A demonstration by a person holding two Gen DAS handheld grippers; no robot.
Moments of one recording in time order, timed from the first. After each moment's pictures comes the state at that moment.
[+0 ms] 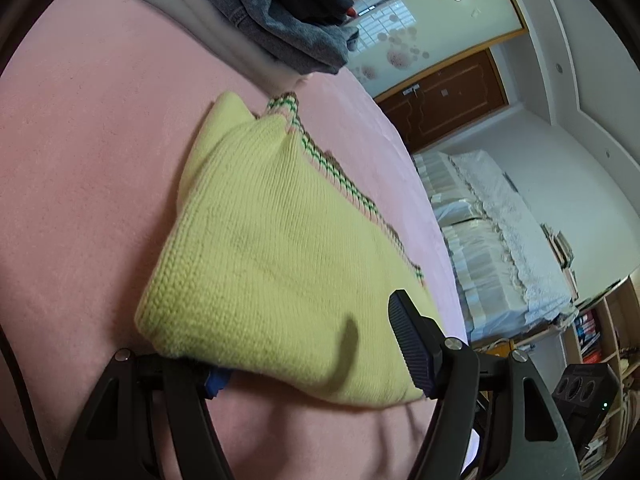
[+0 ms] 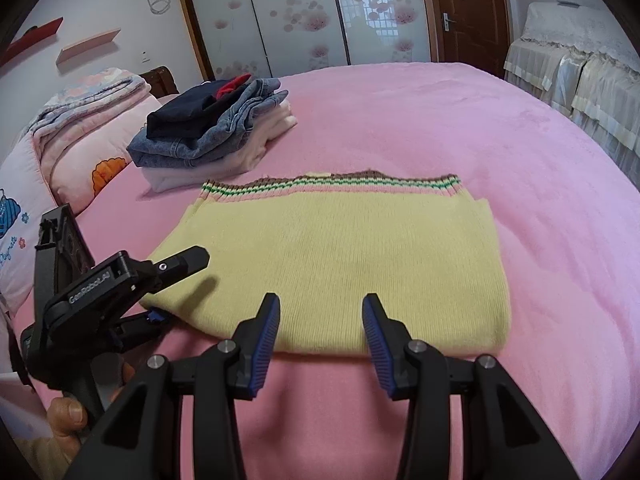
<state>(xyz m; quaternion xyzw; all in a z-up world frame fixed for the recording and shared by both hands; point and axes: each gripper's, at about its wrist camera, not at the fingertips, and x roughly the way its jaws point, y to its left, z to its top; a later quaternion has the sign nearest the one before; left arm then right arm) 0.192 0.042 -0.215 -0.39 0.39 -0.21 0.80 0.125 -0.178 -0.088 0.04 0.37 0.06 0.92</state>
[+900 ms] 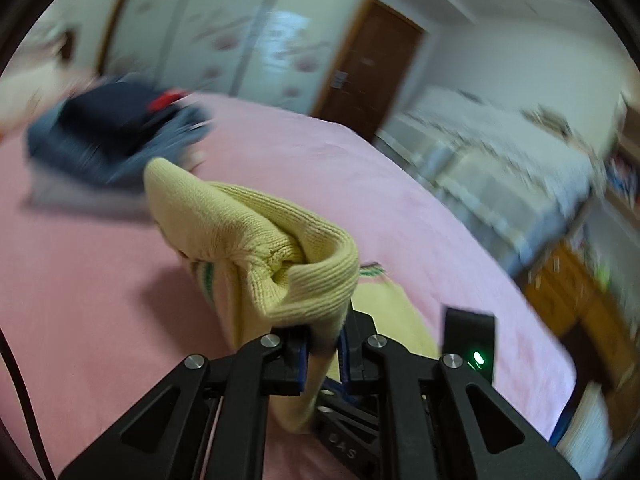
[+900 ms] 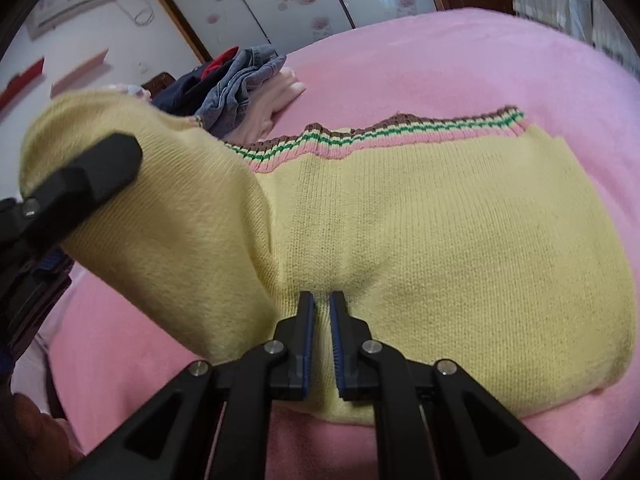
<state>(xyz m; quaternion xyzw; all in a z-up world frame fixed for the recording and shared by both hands) 0.173 -0.074 -0.098 -0.10 0.31 -0.24 0.91 0.176 -0.191 -0.145 0.19 0.42 0.14 0.87</state>
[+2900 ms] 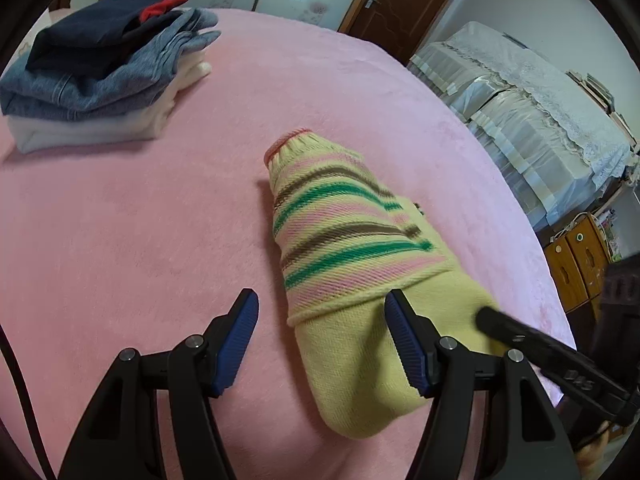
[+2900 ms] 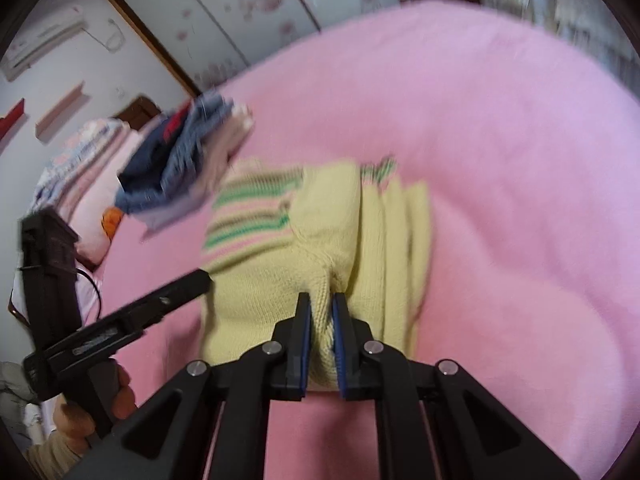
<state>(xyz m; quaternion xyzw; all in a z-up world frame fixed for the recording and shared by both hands) 0.232 -0.082 -0.125 -0.11 0.47 -0.20 0.85 0.140 -0.301 -0.076 0.19 0.42 0.09 0.88</state>
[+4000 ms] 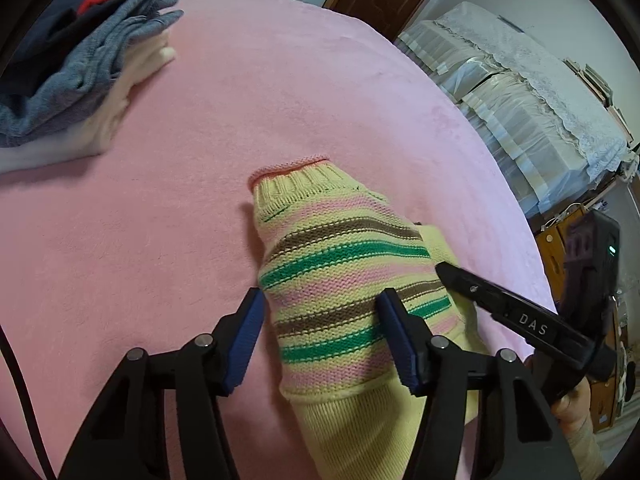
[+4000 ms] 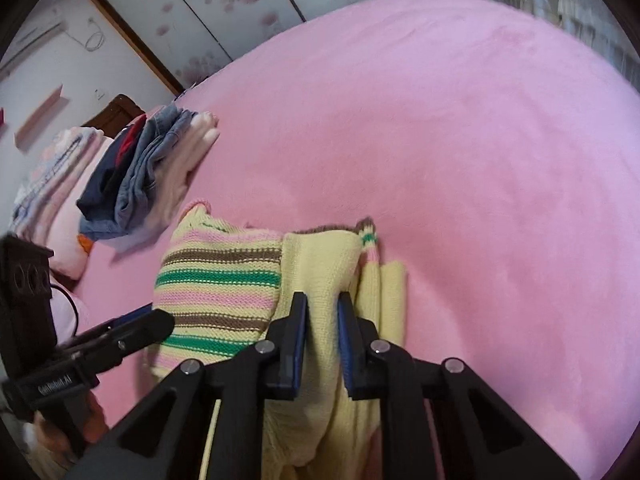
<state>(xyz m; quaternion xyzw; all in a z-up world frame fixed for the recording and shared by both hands) 0.295 -0.109 -0.136 -0.11 0.51 -0.24 0.82 0.238 -0.324 -0.104 0.17 0.45 0.06 0.88</state>
